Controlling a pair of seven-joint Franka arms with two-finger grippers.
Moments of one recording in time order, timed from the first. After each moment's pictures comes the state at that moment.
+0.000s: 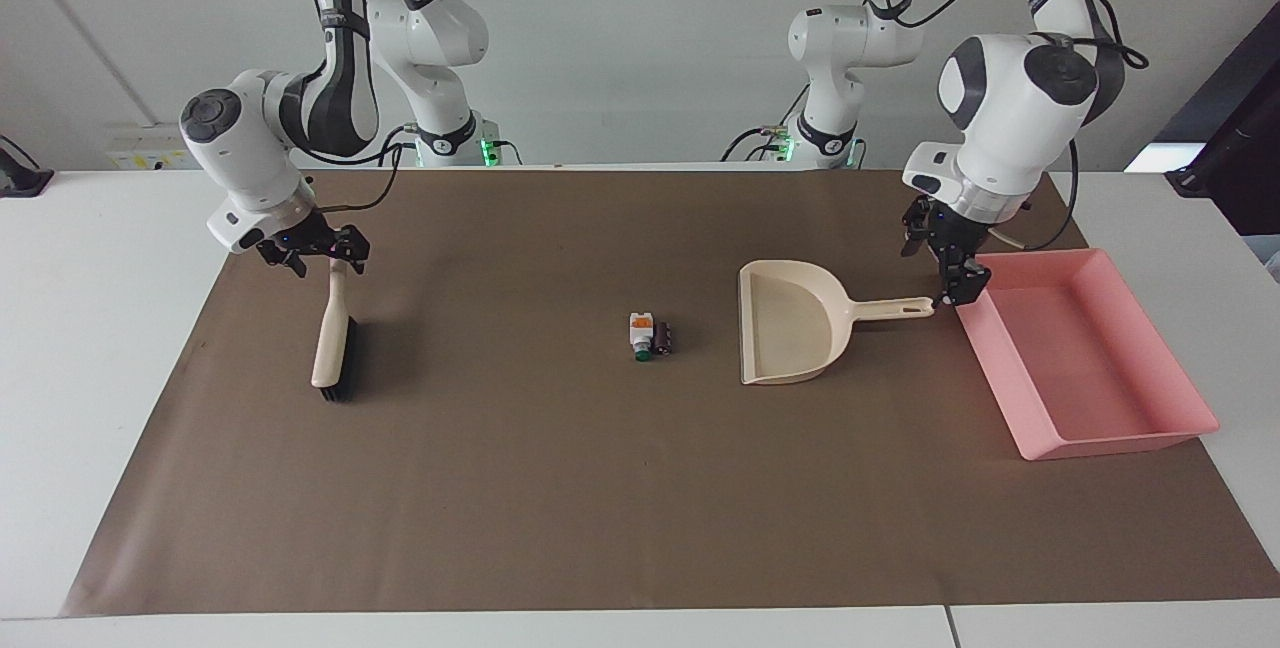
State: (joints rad) left arm -0.12 -0.02 -0.04 -2.02 0.00 2.03 1.33; right arm -0.12 -0.14 -0.11 -2.43 -0.03 2.22 -0.24
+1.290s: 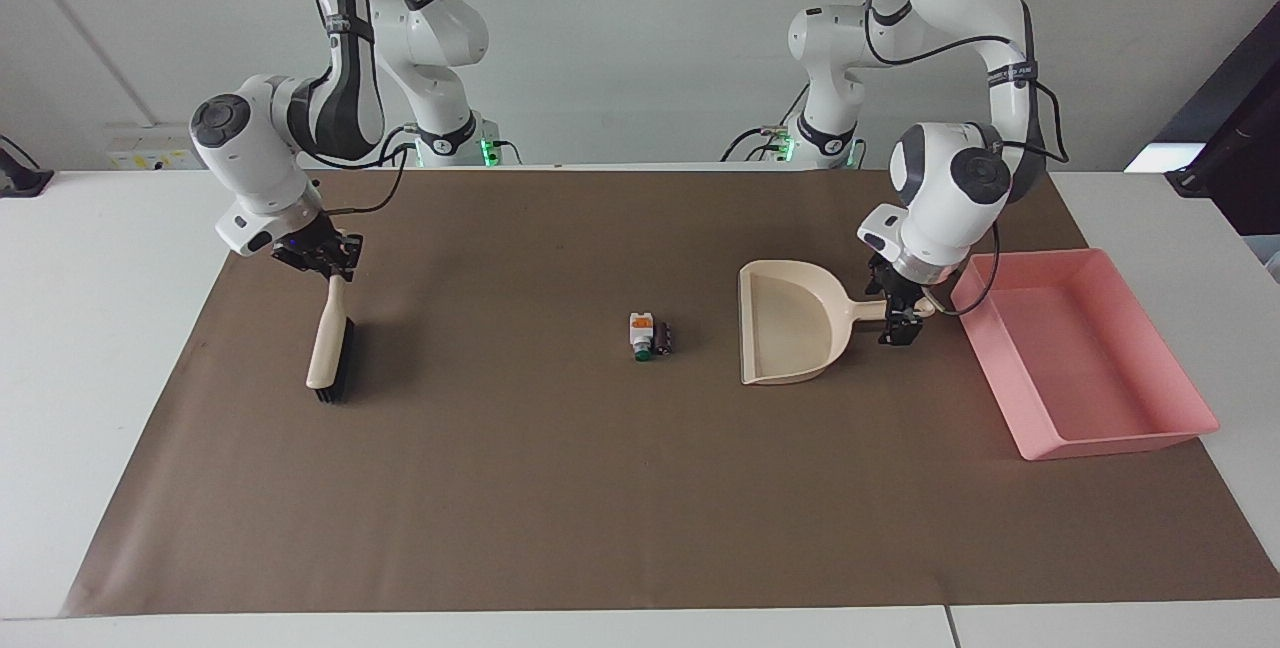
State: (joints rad) left arm -0.13 0.10 -0.04 -2.18 -0.01 2.22 1.46; right arm -0.12 -0.13 -0.10 -2.44 -0.03 2.23 -0.24
